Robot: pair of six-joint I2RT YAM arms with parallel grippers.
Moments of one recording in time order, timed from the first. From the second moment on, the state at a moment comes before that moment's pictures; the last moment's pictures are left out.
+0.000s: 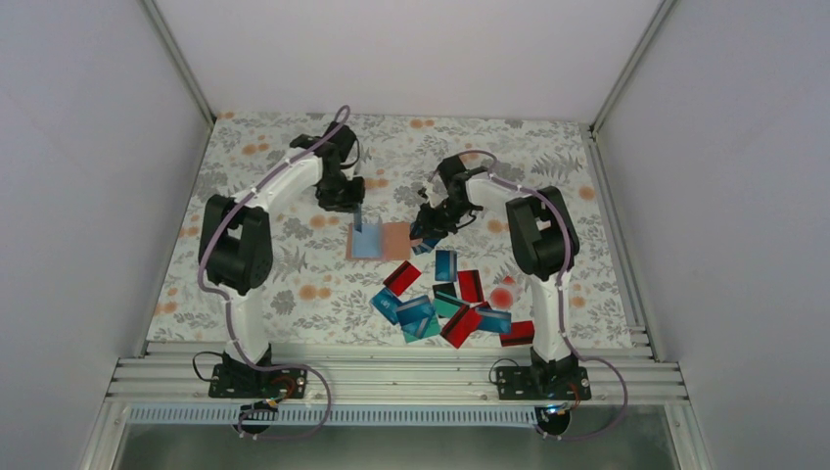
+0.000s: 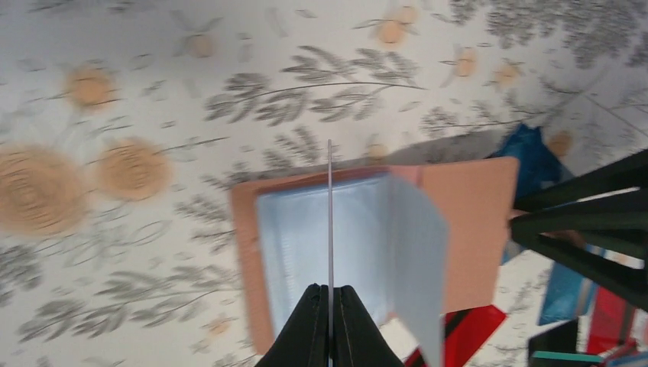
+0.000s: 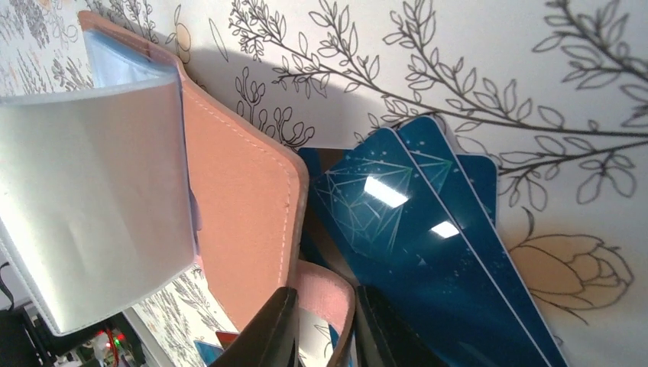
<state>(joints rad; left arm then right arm) -0.38 1.98 1.66 -1.02 0.24 -0.38 0.43 2.18 1.52 -0.75 -0.68 0.24</state>
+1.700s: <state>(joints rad) -0.41 1.94 1.56 -0.85 0.51 -0.44 0.43 2.25 1.59 -0.76 -0.75 0.26</state>
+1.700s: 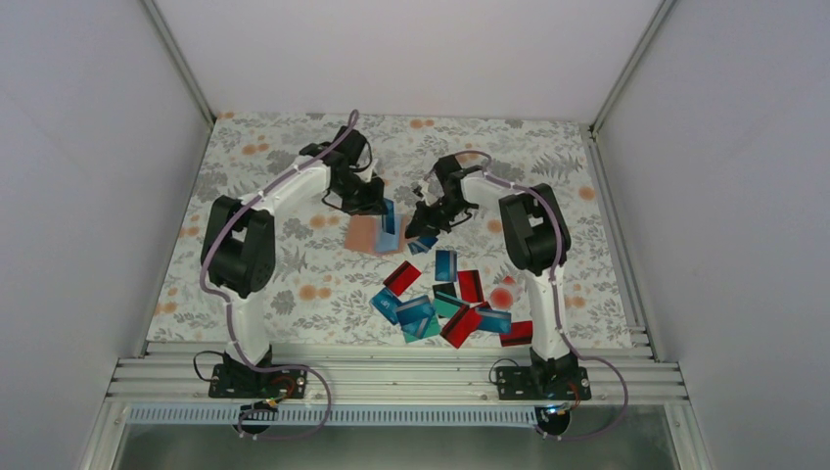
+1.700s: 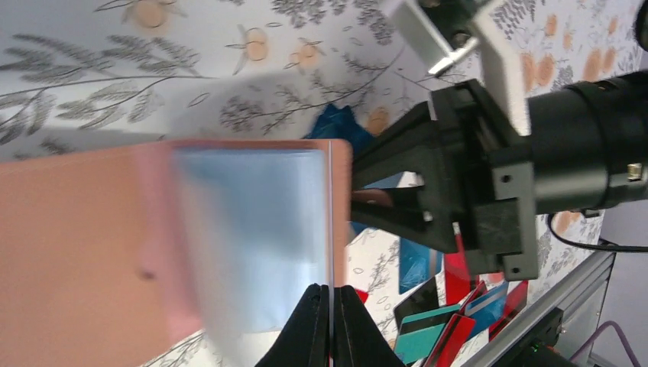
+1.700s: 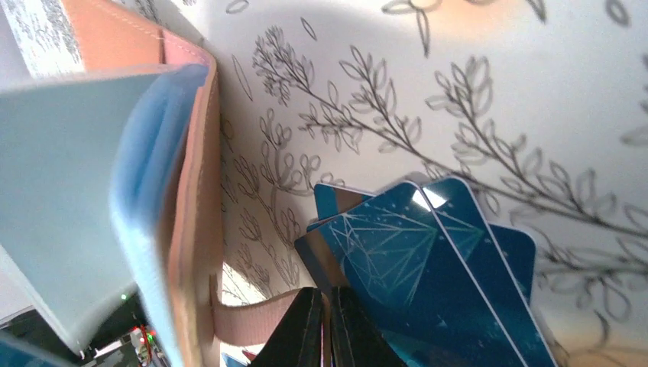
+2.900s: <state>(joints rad) -0.38 1.94 1.48 -0.89 0.26 -0.41 0.43 2.27 1.61 -0.74 -0.77 0.26</state>
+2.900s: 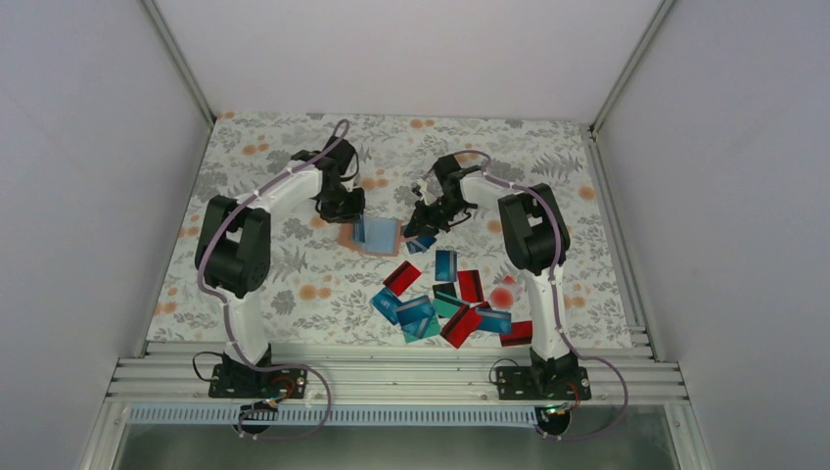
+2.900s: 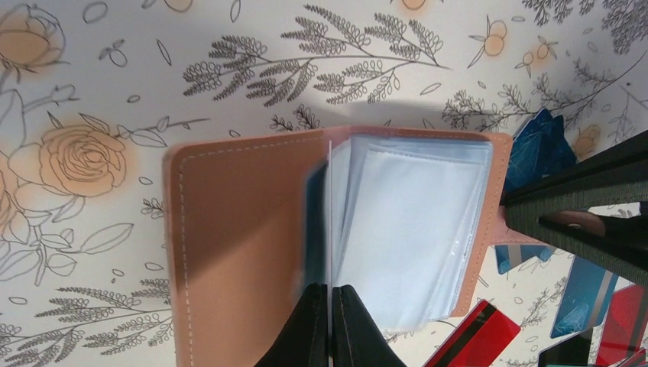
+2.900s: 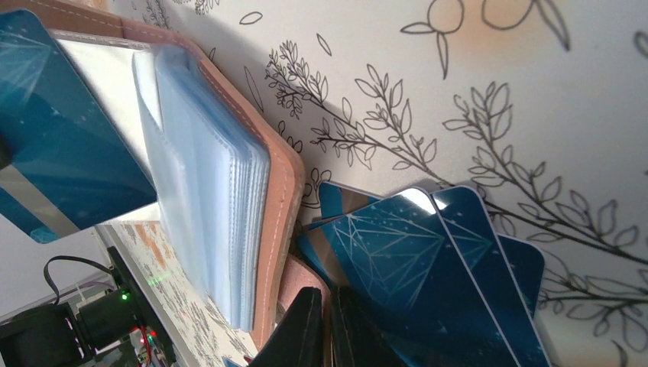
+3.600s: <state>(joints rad) -0.31 1.92 1.34 -0.67 0.43 -0.41 0.43 2.30 1.63 -0.76 -0.80 0.26</state>
